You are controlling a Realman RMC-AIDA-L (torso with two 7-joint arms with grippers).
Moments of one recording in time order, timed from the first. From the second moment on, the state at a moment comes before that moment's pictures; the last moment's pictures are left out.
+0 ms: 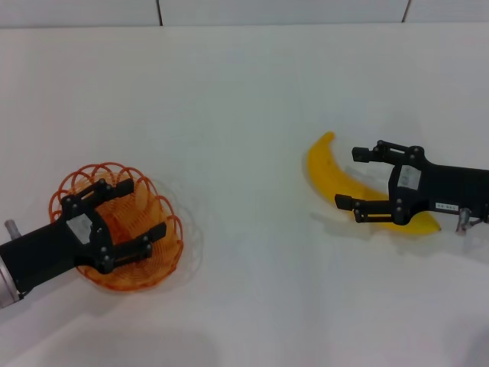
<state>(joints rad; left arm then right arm) -0.34 -2.03 1.06 0.34 1.44 1.41 -0.68 0.43 1.96 -0.83 -0.38 -1.79 -1.41 0.90</state>
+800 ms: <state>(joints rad) -0.32 -2.03 0.79 0.51 1.46 1.40 -1.12 0.43 1.96 -0.82 -0.38 -1.79 -1.41 0.91</state>
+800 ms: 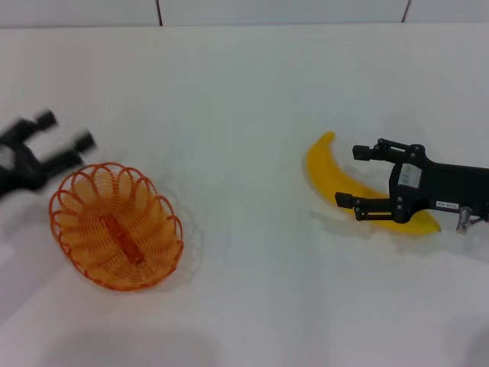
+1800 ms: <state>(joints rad) -0.60 -2.04 0.96 1.10 2.45 1.45 -1.58 0.46 1.97 -0.83 -0.38 -1.78 -1.40 0.91</state>
